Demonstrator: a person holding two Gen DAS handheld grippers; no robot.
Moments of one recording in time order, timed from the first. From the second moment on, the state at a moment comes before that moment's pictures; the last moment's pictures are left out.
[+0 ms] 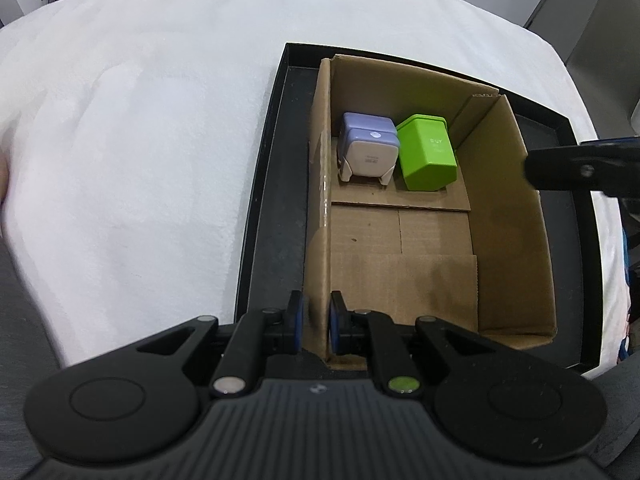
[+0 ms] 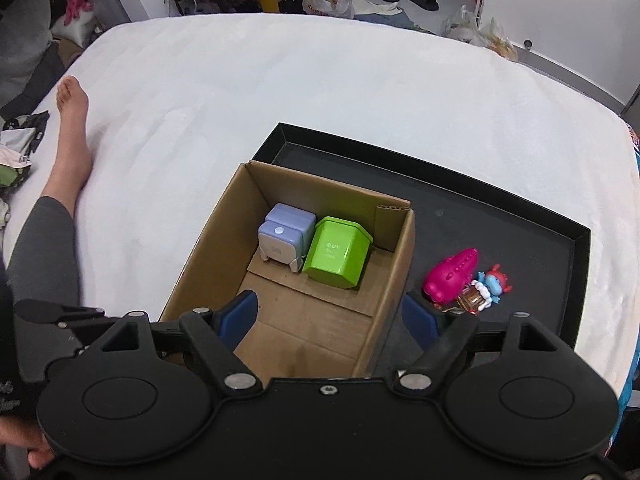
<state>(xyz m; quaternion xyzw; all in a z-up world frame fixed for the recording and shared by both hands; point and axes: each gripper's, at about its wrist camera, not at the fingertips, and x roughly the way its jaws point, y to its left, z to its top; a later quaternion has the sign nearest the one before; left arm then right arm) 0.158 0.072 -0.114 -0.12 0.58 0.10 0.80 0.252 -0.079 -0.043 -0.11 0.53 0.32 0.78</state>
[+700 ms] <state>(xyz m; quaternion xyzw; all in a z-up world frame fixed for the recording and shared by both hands) 0.168 0.059 -0.114 -0.08 0.59 0.13 0.79 0.257 -0.167 -0.040 -0.04 0.52 0.30 0.80</state>
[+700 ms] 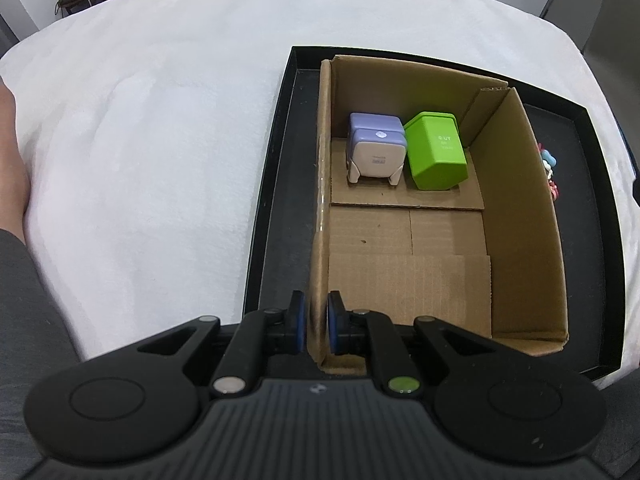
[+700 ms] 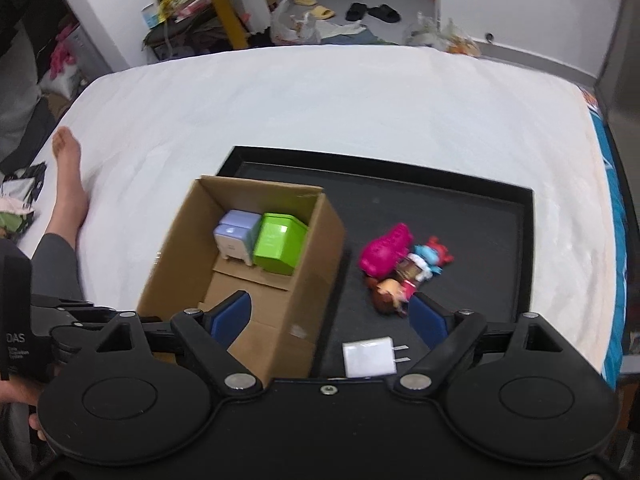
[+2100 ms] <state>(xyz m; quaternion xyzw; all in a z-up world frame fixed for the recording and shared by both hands) 0.171 0.054 -0.131 -0.05 0.60 0.13 0.79 0.267 -0.198 -0.170 0.06 0.61 0.16 0.77</state>
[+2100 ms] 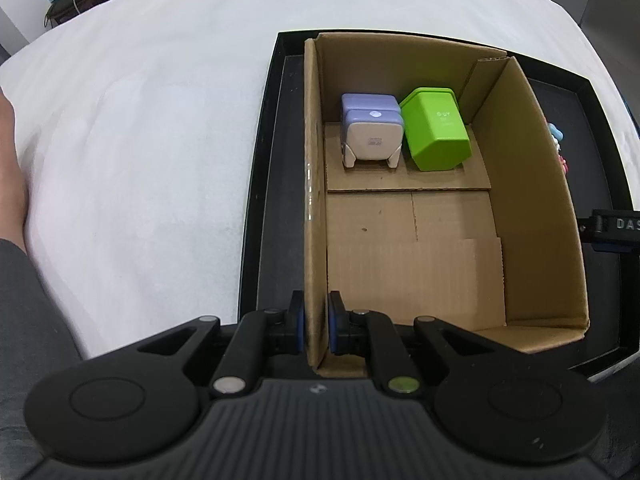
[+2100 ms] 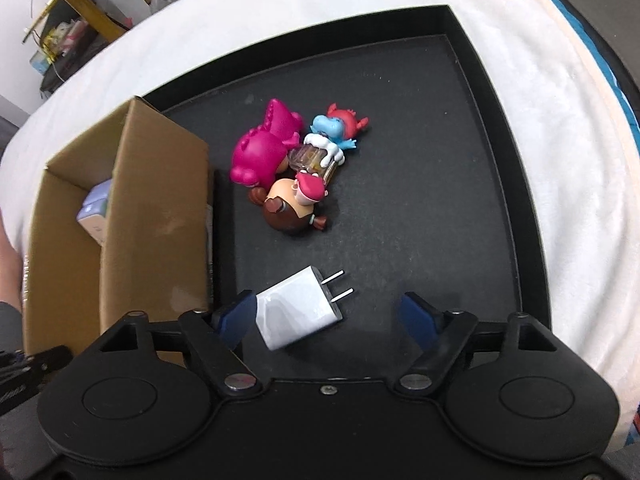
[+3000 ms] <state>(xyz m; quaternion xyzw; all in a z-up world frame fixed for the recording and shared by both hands) 0.170 0.054 -0.132 -0.05 0.60 0.11 0.79 0.258 -0.169 -0.185 -0.03 0.63 0.15 0.76</state>
